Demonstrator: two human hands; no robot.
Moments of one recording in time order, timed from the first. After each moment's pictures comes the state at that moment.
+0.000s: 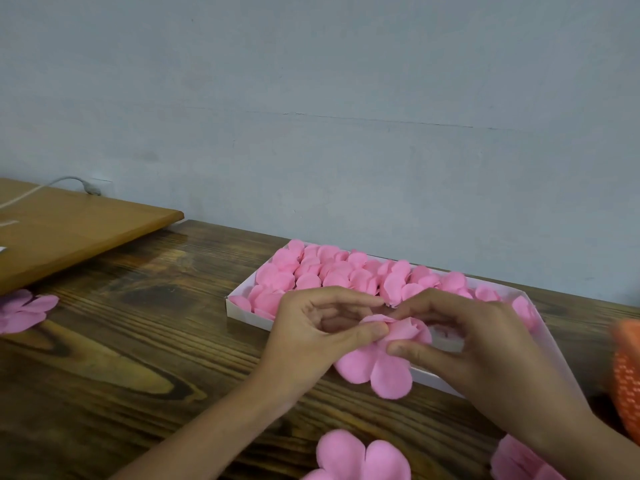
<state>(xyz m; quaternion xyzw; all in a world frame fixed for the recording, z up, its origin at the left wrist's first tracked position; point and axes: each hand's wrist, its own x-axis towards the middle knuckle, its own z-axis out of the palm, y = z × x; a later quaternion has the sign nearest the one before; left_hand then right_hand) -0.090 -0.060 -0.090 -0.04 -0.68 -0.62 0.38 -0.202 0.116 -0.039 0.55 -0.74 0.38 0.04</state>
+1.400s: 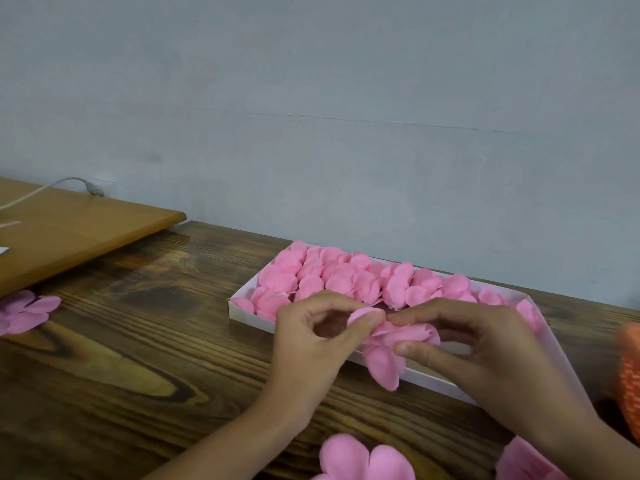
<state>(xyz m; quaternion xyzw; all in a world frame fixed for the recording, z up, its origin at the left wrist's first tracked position) -0.093 -0.051 -0.099 0.06 -0.67 -0.57 0.46 -0.217 0.114 -0.051 0.58 -0.67 0.46 -0.02</state>
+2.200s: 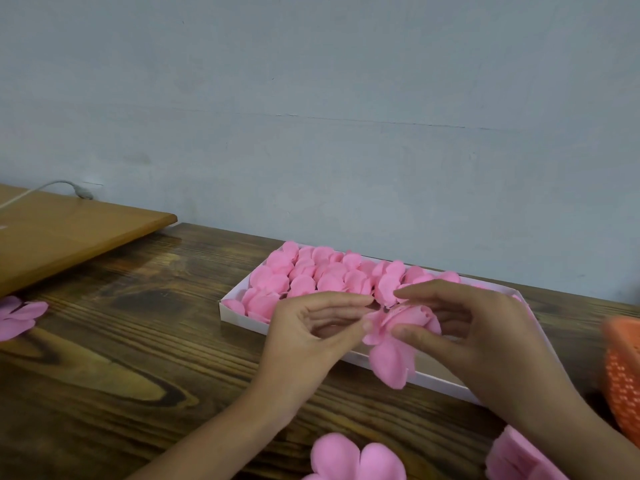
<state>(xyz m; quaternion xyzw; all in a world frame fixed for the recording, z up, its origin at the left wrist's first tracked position) -0.090 -0.051 -0.090 0.03 -0.69 -0.59 0.41 -0.218 0.117 -0.045 0.51 -0.74 0.44 0.06</state>
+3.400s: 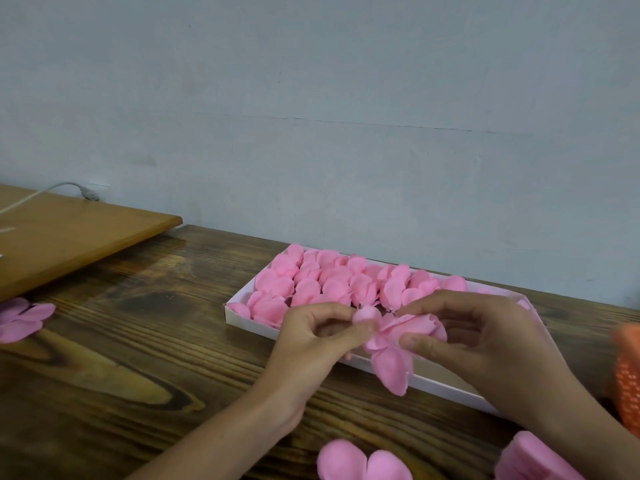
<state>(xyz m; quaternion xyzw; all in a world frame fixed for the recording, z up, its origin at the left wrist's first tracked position) -0.091 -0.057 -0.093 0.11 -0.67 -0.67 0.30 -0.221 0.115 -0.043 0.52 -0.71 0.48 -0.03</state>
